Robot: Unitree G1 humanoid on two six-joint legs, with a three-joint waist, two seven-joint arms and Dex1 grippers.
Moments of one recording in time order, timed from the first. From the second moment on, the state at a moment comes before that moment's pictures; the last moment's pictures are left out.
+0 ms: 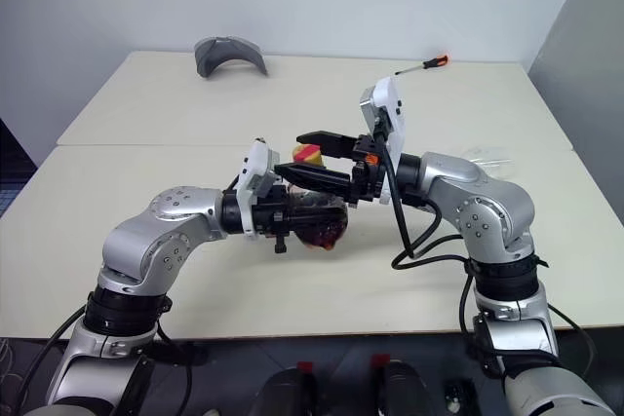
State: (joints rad) left arm -0.56 0.53 -0.11 -0.22 -0.54 0.69 -1.02; right arm -0.77 -0.33 0.03 -0.26 0.80 0.91 0.73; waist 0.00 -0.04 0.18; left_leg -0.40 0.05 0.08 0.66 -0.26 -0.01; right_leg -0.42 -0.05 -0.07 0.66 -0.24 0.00
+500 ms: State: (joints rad) left arm -0.61 0.51 -0.11 -0.02 -0.43 0.52 -0.97; right arm -0.76 -0.28 0.10 -0.27 0.61 0.79 0.56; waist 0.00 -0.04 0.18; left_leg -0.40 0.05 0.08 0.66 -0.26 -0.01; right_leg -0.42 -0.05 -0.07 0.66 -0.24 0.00
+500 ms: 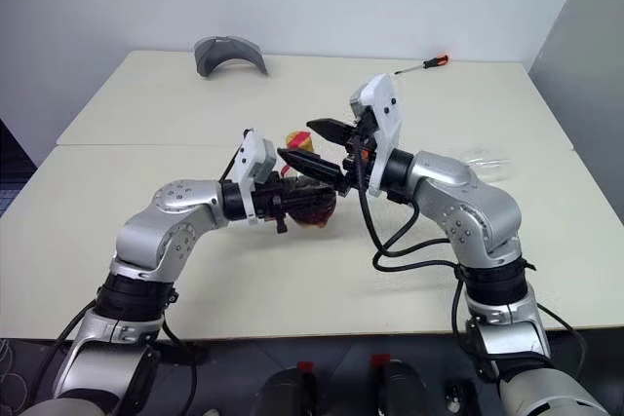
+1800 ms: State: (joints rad) left arm -0.61 0.50 -0.11 -0.01 -0.42 0.50 -0.97; right arm -0.78 -0.18 0.04 -0.24 0.67 0.85 0.49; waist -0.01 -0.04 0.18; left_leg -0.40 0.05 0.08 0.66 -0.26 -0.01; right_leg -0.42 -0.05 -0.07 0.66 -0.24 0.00
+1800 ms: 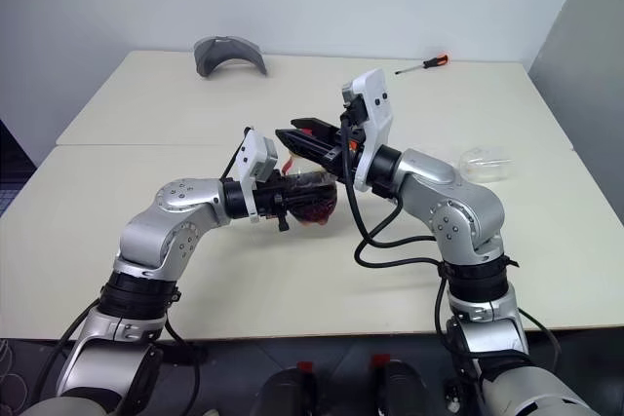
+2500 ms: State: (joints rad) left arm -0.44 0.61 -0.09 -0.39 -0.62 0.68 -1.05; right arm -0.82 -0.37 0.09 -0.22 0.79 0.84 1.04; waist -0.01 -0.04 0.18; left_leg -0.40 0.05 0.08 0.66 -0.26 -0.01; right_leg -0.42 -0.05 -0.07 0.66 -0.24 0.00
